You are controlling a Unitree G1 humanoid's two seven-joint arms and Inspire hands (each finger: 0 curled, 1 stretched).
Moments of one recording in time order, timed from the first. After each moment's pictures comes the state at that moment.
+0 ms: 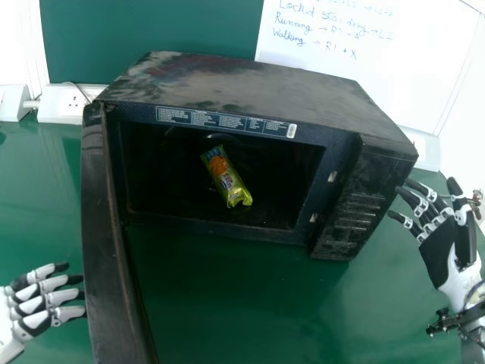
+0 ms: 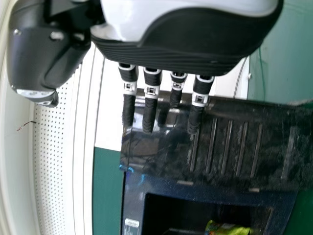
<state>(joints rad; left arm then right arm) 0.69 0.58 0.72 -0.37 0.02 -1.18 -0.37 -0.08 -0.66 -0.60 -0.26 0.68 0.37 0.47</state>
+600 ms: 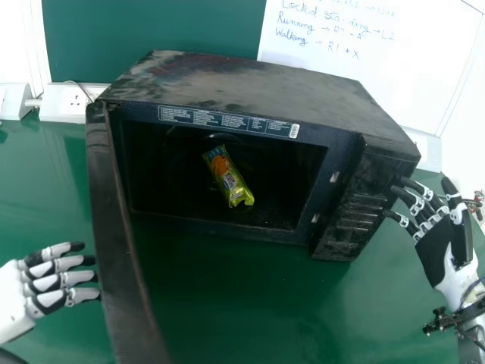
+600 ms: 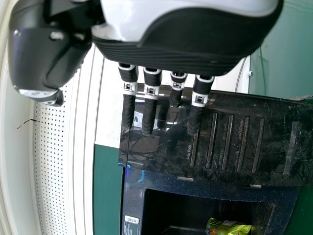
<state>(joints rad) 0.52 0.76 0.68 -0.32 0.00 -1.11 -0.42 -0.10 -0.65 -0.59 -0.26 0.67 0.36 0.48</state>
